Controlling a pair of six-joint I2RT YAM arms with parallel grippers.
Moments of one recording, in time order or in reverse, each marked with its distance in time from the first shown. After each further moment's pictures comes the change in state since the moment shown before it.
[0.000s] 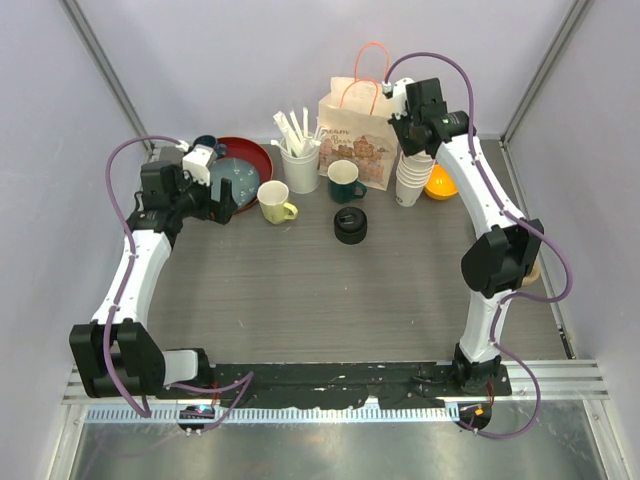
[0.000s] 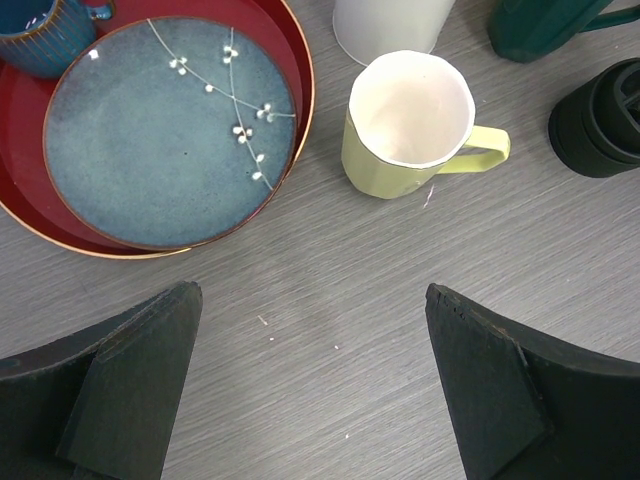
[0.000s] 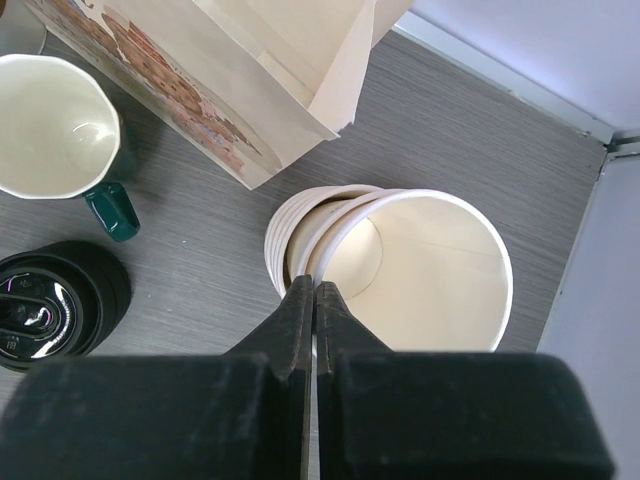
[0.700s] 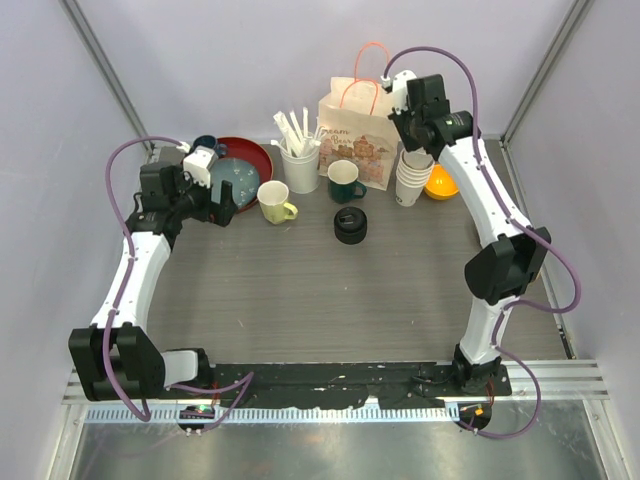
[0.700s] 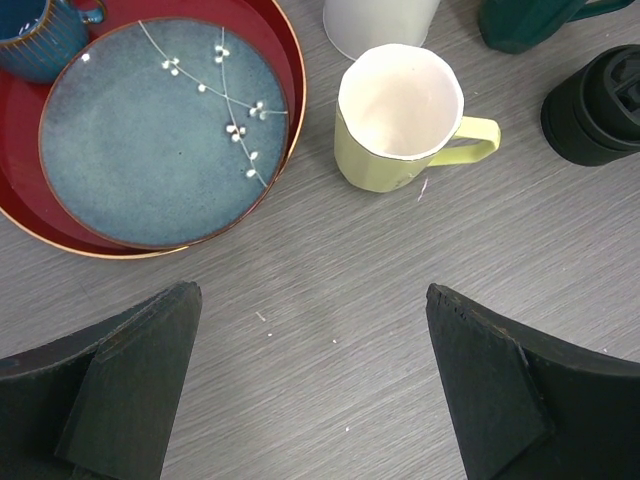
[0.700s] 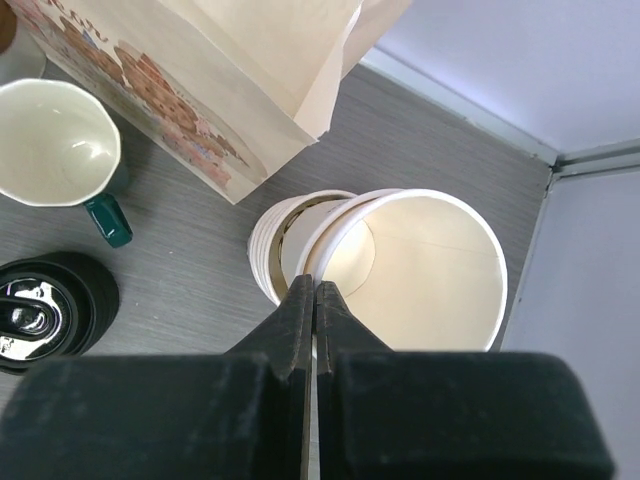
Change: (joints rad) left arm -0.001 -0.017 -0.002 -0.019 0.015 0.025; right arm 0.021 -0.053 -0.005 0.023 0.053 -0.040
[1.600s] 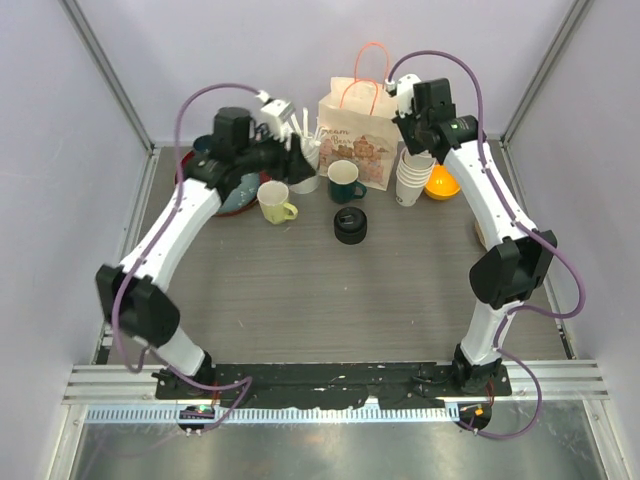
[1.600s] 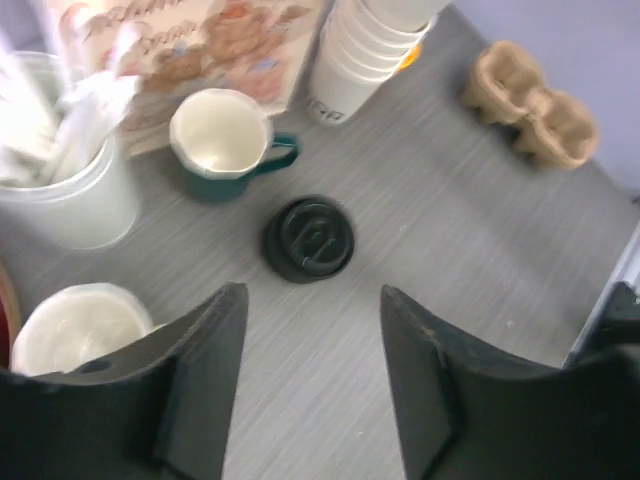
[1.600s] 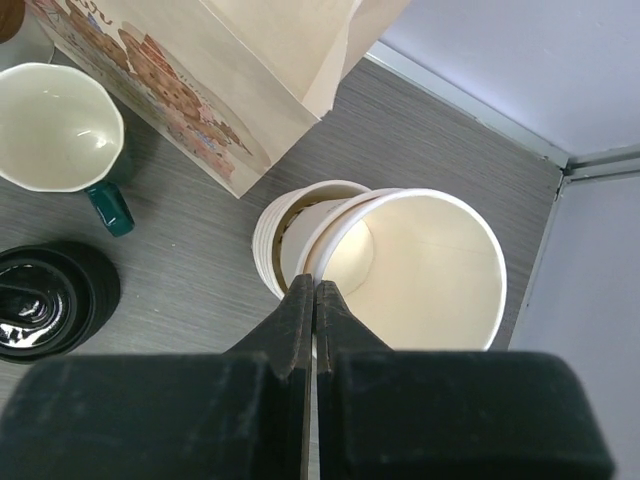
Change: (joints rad) left arm -0.361 0.262 0.440 -0.061 0.099 -0.292; right arm -0.013 -0.054 -0.076 0.043 -0.030 -0.020
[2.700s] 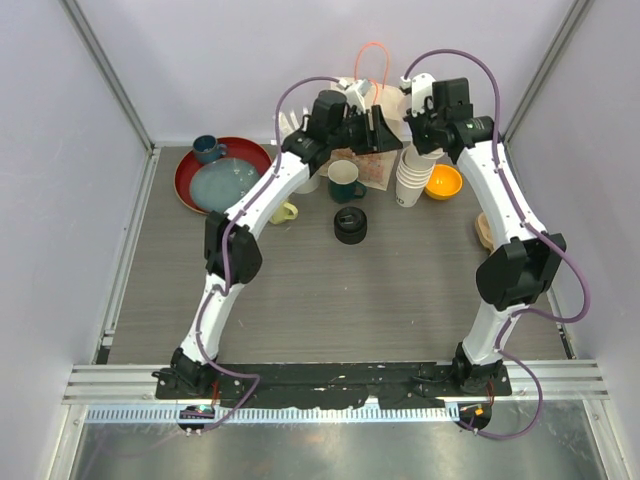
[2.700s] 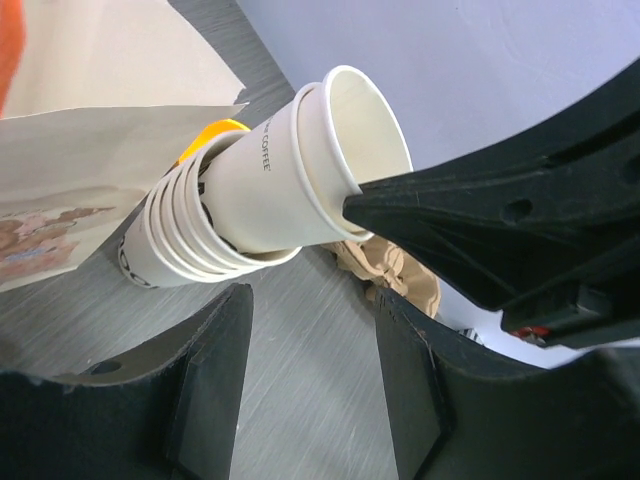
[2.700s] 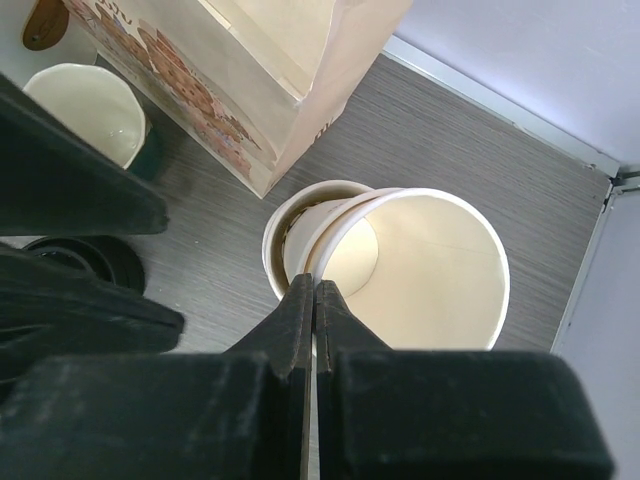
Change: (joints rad) left arm -0.280 0.830 0.912 0.106 -0.040 -0.578; right arm -0.081 -0.025 -0.043 0.021 -0.188 0.018
